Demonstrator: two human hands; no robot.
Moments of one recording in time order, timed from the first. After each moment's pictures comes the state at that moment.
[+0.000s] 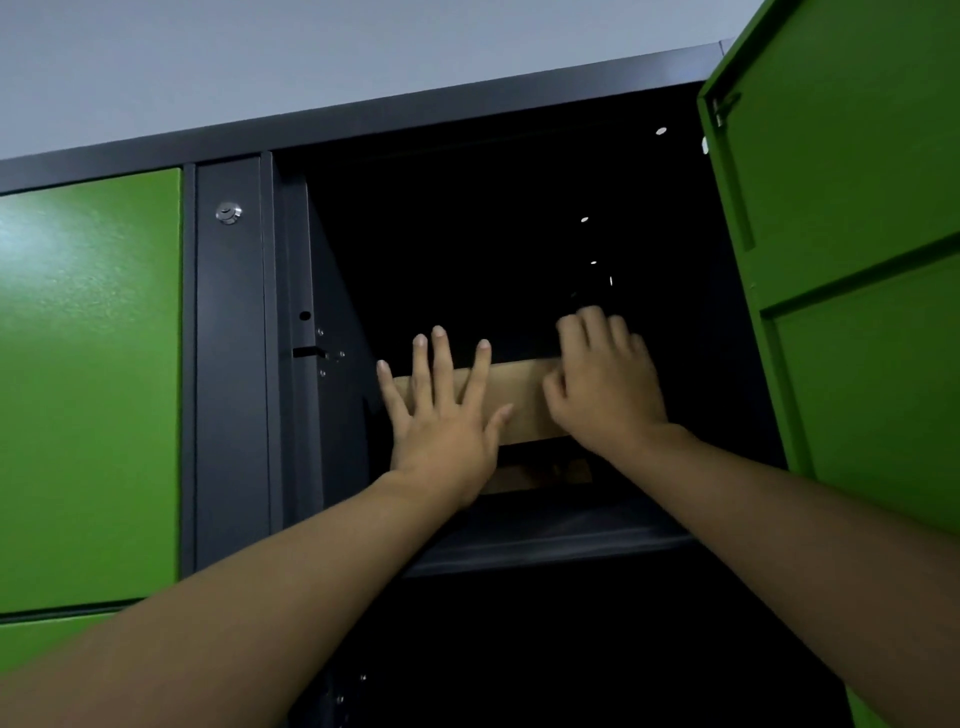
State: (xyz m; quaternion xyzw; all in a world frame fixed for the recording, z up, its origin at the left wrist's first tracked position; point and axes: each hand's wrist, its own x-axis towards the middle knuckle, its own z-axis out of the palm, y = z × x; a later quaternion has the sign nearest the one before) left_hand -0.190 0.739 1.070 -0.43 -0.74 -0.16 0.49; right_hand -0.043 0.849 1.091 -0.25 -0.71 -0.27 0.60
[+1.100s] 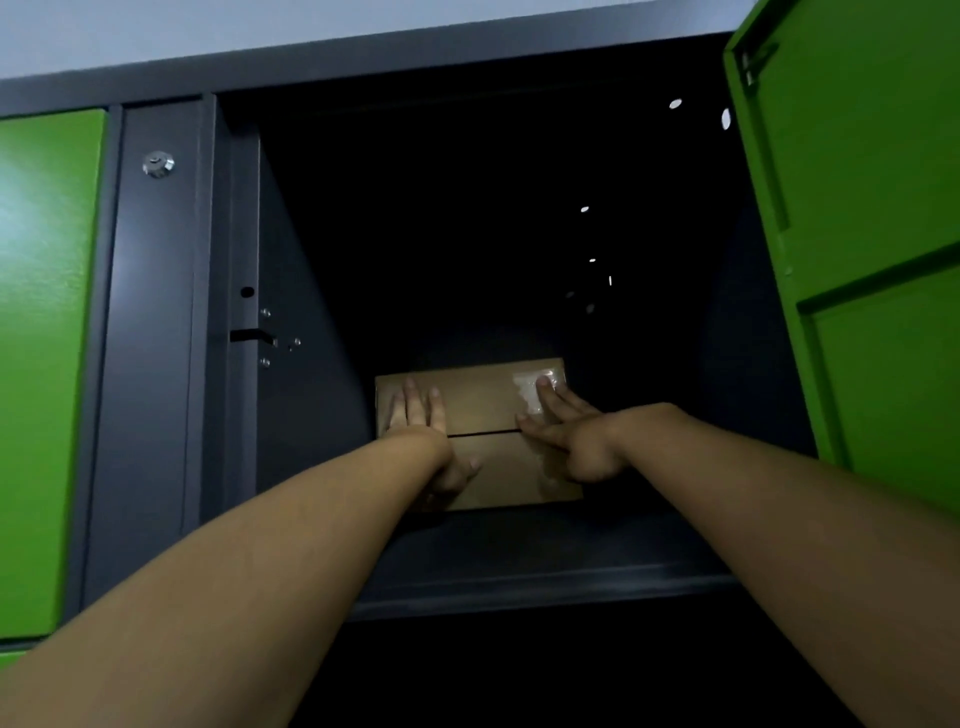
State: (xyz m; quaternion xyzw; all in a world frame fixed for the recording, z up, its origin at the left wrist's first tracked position) left_hand -0.226 0.796 1.092 -0.38 -0.90 -0.04 0.20; right_hand -0.063 0.911 1.101 -0.31 -0.94 -0.12 0.10
